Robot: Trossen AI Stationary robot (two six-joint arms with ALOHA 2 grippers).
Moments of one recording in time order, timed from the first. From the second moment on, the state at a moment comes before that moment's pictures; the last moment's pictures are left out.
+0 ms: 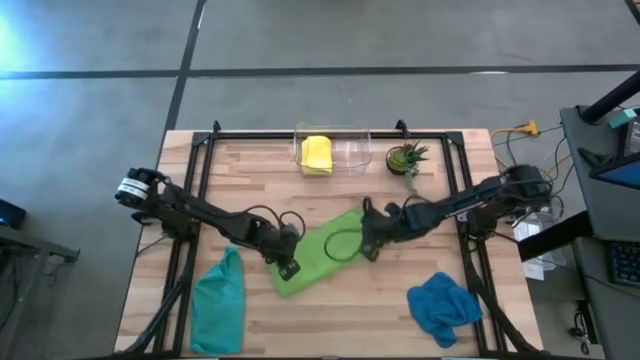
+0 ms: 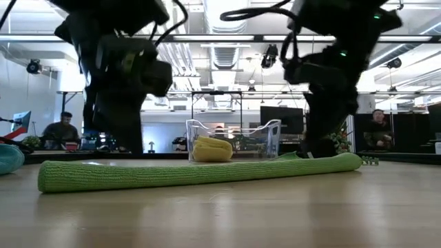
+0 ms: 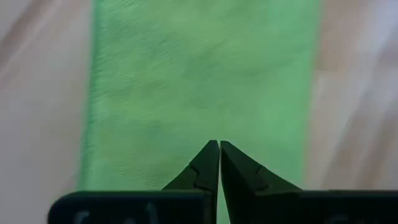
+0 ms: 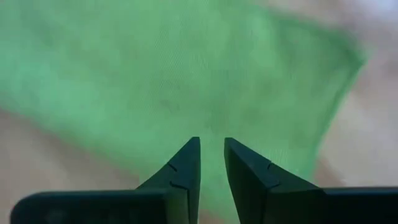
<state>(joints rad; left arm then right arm) -0.25 1.58 0.83 -0.27 0.04 -0.89 0.20 1.59 0.87 -0.49 0.26 0.76</state>
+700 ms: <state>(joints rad) -0.36 1.84 1.03 -0.22 0.13 -0.96 0.13 1.72 0.86 -0.41 0.27 0.67</state>
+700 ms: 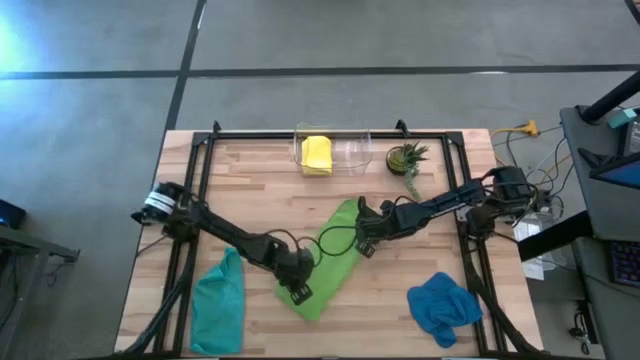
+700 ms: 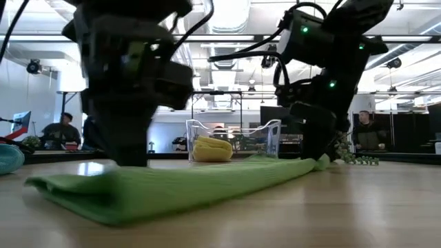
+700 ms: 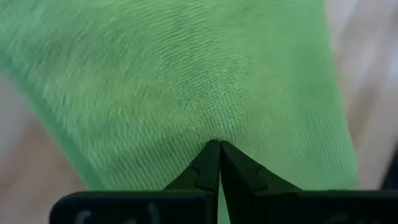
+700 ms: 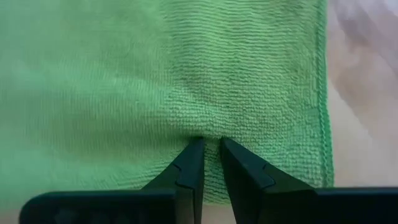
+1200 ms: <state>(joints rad) -0.38 1.86 1.17 -0.25 0.06 -0.96 0.13 1.61 0.86 -0.44 0.26 0.65</state>
